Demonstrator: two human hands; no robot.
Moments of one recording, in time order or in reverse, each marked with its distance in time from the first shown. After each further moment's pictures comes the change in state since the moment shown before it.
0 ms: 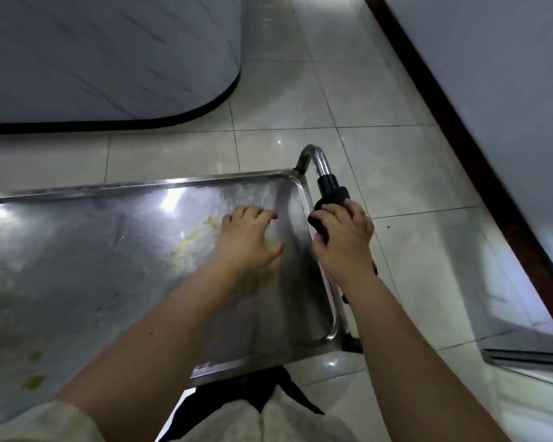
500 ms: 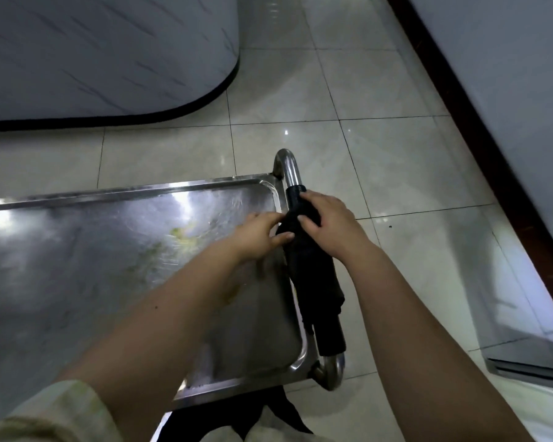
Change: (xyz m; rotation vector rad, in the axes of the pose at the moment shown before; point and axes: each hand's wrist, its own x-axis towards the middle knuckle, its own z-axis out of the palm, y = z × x) left_hand 0.091 0.063 0.040 -0.333 -0.360 -0.027; right_hand 0.084 0.088 -0.010 0.191 -0.293 0.004
